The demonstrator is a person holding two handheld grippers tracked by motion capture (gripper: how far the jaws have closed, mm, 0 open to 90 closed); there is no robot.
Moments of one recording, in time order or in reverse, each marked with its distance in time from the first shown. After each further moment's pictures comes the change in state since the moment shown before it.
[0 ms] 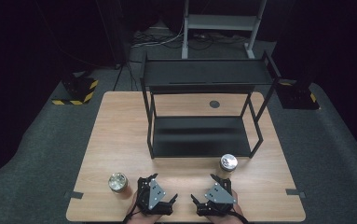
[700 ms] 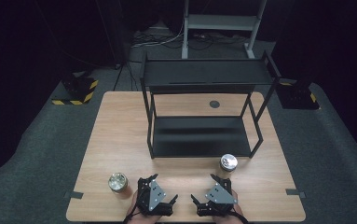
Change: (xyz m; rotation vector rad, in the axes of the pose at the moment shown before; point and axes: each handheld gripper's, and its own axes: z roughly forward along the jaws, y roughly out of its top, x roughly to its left) left arm 0.001 -0.001 -0.001 -0.003 -0.007 -0.003; right arm -0.001 -0.002 -0.001 -0.012 0.005 0.004
